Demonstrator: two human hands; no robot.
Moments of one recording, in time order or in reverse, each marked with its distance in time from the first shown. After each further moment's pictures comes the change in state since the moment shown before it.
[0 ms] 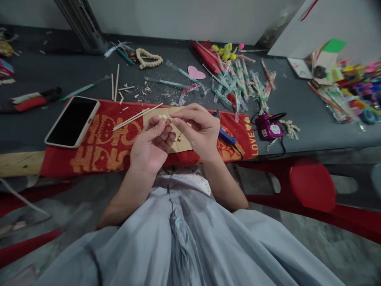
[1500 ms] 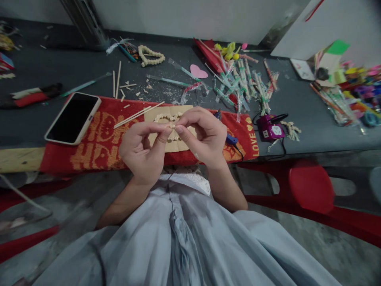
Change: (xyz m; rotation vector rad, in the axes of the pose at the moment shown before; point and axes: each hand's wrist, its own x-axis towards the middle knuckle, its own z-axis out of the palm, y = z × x) left_hand -0.014 -0.017 -0.008 0.712 -0.011 1.264; right_hand -0.006 -0.017 -0.004 -0.060 -0.071 -0.125
